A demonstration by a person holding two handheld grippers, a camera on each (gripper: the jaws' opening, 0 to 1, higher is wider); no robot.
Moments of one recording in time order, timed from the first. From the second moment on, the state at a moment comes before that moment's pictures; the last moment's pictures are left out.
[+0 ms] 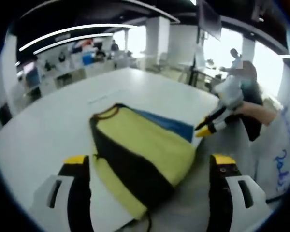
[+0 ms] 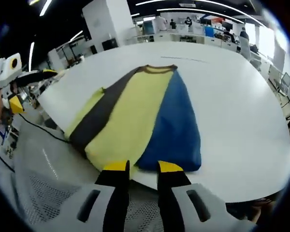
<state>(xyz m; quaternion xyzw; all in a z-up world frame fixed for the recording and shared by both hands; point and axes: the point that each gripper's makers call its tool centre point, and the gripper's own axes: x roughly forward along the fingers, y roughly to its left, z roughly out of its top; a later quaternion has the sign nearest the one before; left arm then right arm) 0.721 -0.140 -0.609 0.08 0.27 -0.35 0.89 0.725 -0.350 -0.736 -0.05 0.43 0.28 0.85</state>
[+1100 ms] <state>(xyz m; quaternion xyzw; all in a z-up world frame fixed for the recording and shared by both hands) 0.727 -0.086 -0.612 0.06 0.27 -0.30 0.92 0.736 -0.341 -0.775 -0.18 0.50 0.28 0.80</state>
